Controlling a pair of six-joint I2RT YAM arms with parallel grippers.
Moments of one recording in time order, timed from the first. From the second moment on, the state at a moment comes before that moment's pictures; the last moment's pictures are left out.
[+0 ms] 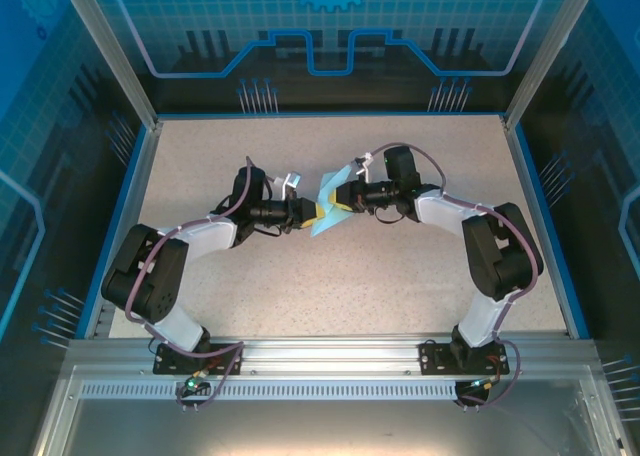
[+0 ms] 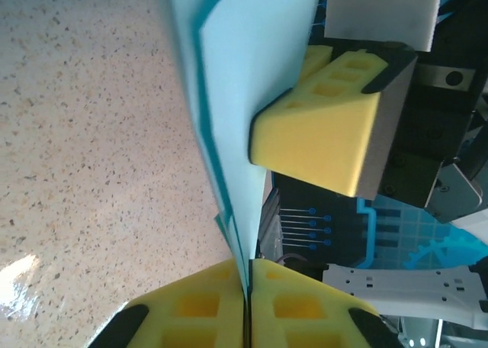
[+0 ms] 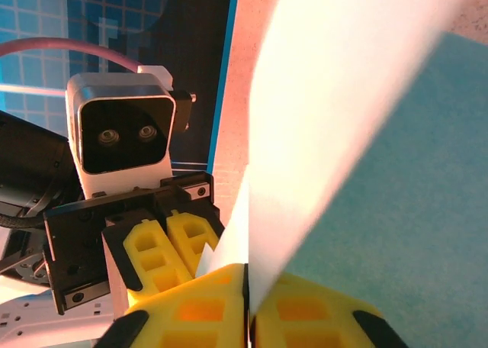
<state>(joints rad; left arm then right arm) -0.33 1.61 0.79 0.32 0.96 -0.99 0.37 1.77 1.05 0.10 -0.97 0.81</state>
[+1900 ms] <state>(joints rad) -0.72 2.04 1.49 -0.96 -0.25 -0.59 0.26 1.38 0.90 -0.38 -0.23 0.67</state>
